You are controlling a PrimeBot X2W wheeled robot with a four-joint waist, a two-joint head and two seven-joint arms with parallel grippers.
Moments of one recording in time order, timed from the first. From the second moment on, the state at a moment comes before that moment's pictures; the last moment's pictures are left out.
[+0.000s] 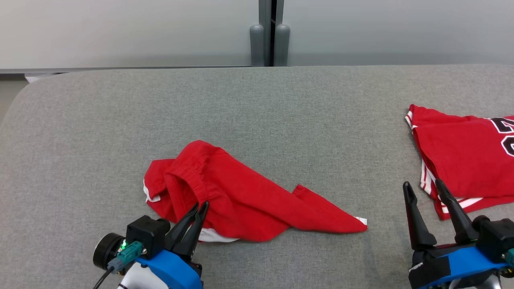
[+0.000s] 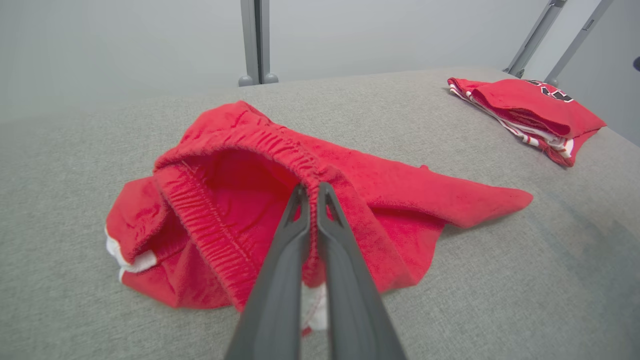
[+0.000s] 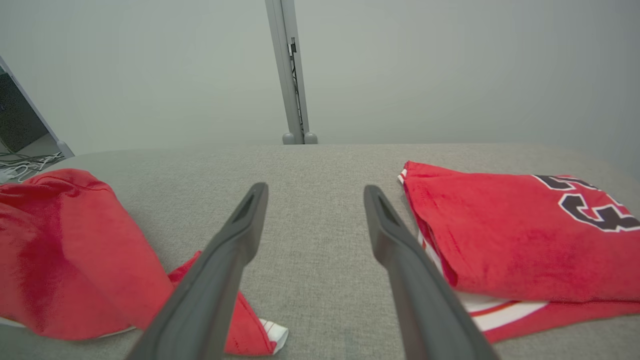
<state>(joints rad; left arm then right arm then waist) -0.09 0.35 -0.50 -0.01 -0.44 -0.03 0.07 0.05 -0.05 -0.05 -0.13 0.17 0.13 -0.01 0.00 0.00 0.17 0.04</state>
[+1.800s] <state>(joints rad) -0.17 0.33 -0.29 0.18 -0.41 0.11 -0.26 0.02 -0.05 -0.06 -0.14 0.14 0.13 0.00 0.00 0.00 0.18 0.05</state>
